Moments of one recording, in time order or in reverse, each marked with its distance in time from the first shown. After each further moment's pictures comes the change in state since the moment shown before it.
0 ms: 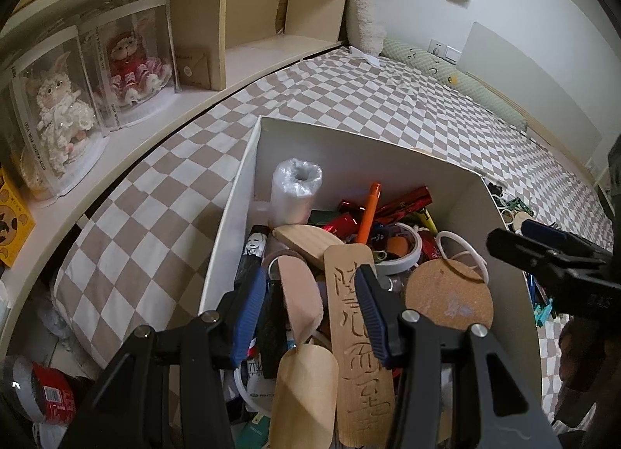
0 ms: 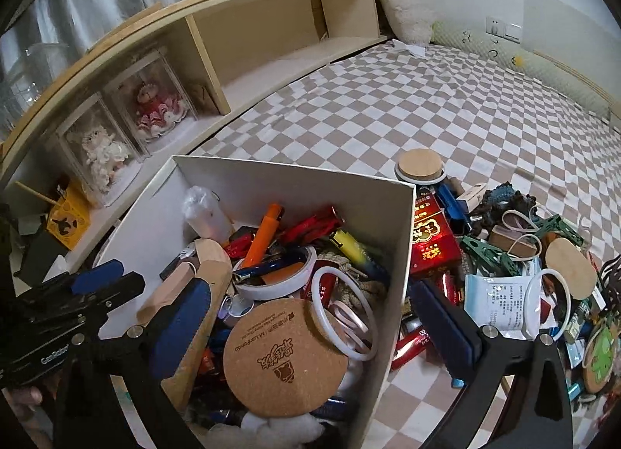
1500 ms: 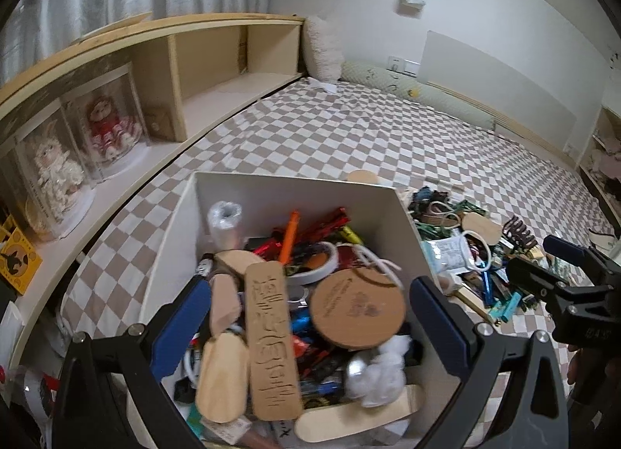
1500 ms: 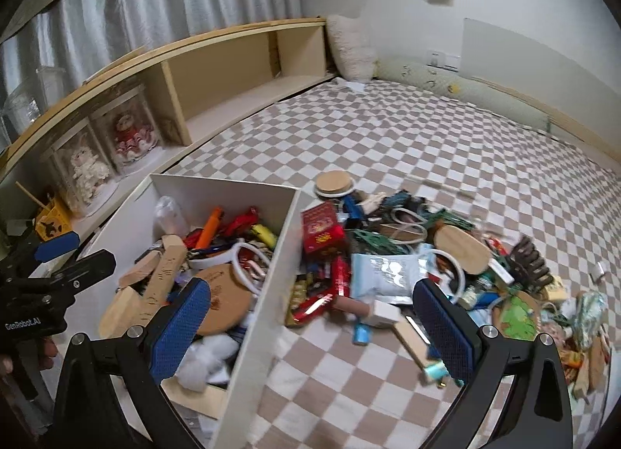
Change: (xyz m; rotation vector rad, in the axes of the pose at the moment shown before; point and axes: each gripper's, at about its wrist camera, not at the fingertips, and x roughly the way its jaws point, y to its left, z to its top) left arm -0.059 -0.086 -0.006 0.124 -0.112 -0.039; right arm -0.108 -0.055 -0.046 0.028 -0.143 -0.177
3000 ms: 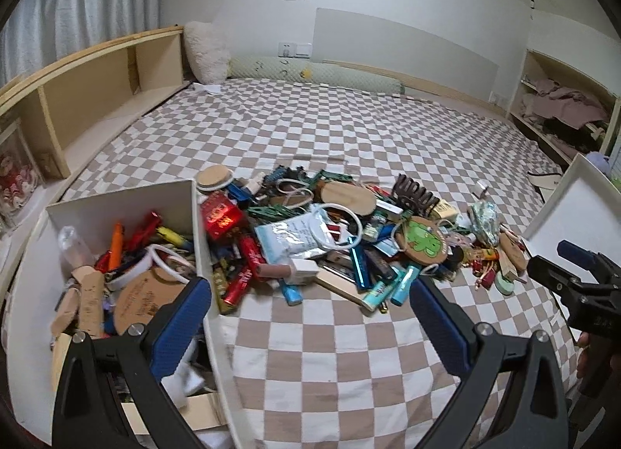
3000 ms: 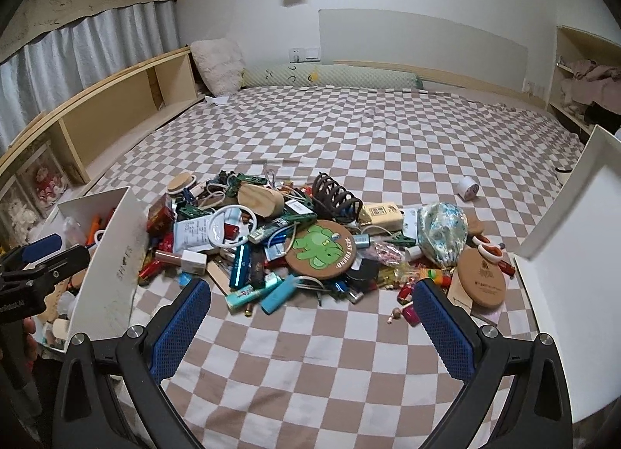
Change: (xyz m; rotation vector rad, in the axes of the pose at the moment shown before) left arm 0.012 -0.182 -0.030 0.191 0.024 -0.217; right arm -0.101 -0.179 -0.094 0.236 -0.036 -0.264
